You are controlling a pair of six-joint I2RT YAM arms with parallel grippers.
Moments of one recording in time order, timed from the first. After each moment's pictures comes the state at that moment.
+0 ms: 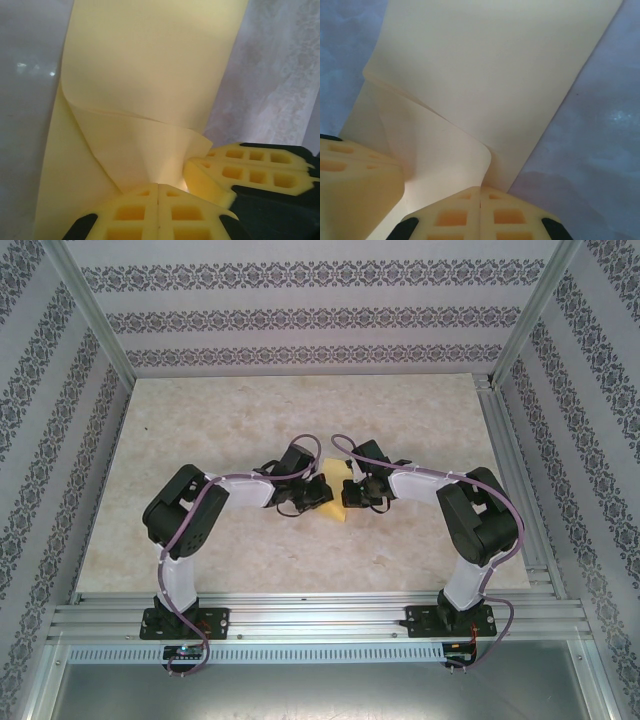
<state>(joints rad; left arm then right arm) -0.66 1.94 1.06 0.00 0.44 -1.01 0.51 1.78 0.96 -0.34 -0.26 0.39</state>
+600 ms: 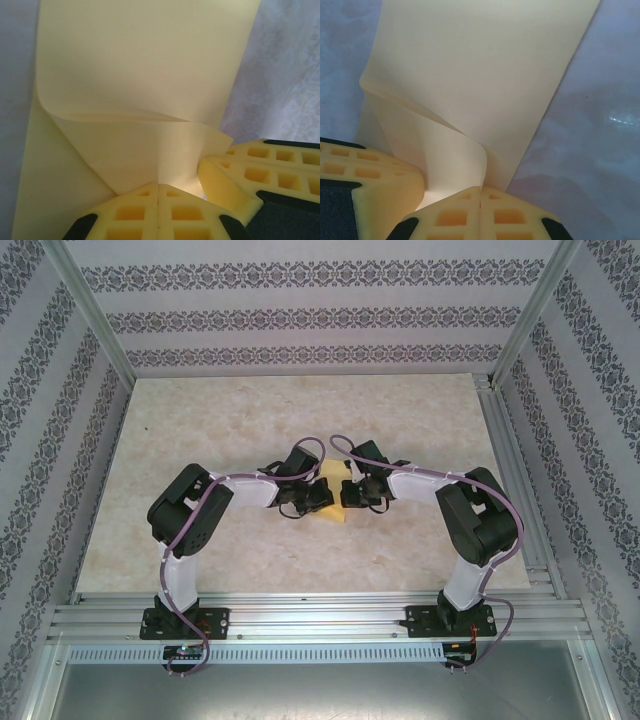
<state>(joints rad) -0.67 1.96 1.09 -0.07 0.42 -0.98 0.53 1.78 0.96 -0.32 -0.25 0.39</state>
